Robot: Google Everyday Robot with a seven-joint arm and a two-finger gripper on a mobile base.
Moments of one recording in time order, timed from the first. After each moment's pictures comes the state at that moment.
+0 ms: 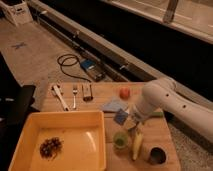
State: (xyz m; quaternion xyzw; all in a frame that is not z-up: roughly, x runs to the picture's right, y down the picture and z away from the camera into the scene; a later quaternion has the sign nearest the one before) arm 0.116 0.176 0.676 -0.36 -0.05 0.32 0.87
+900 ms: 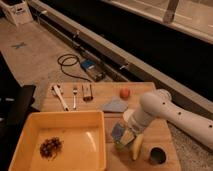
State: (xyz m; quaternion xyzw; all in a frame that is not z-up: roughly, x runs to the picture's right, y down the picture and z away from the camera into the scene) arm 0.099 0.235 0.684 -0.45 -0.05 0.32 0.83
